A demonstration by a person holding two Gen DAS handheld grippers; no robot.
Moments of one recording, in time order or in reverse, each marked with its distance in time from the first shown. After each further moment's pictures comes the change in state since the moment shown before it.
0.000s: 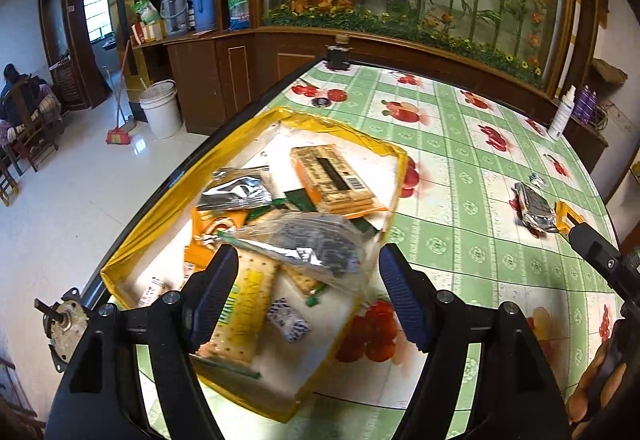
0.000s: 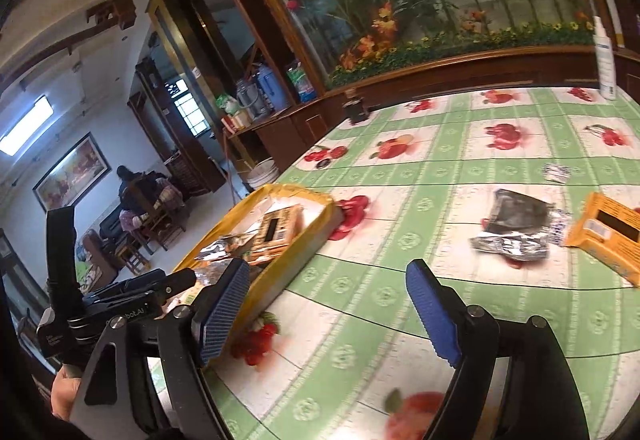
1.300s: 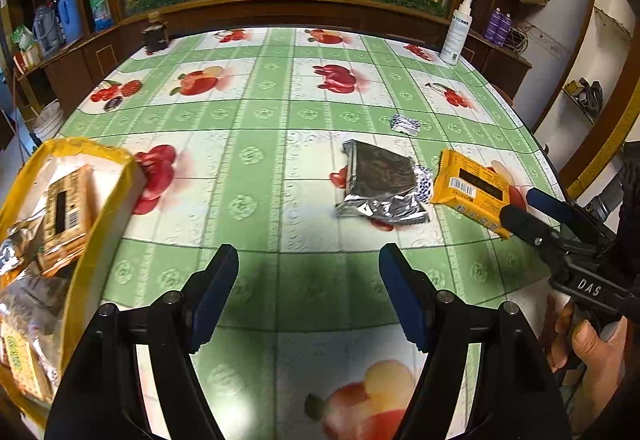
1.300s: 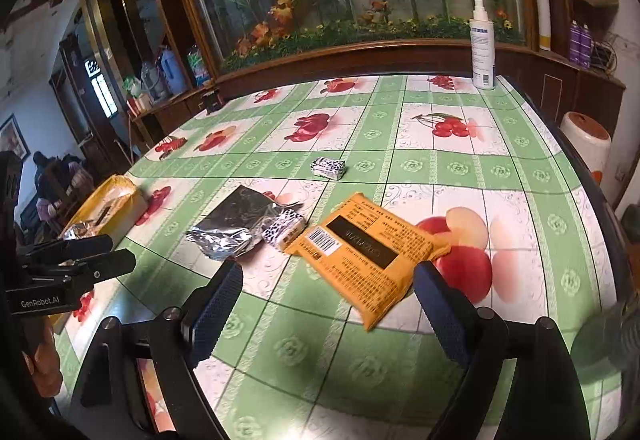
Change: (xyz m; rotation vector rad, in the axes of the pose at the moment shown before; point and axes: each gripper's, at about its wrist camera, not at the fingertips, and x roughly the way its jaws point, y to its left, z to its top) left arm 0.053 -0.203 0.013 0.236 0.158 -0.275; right arm -0.048 -0.172 0.020 -0.033 0.086 -0.339
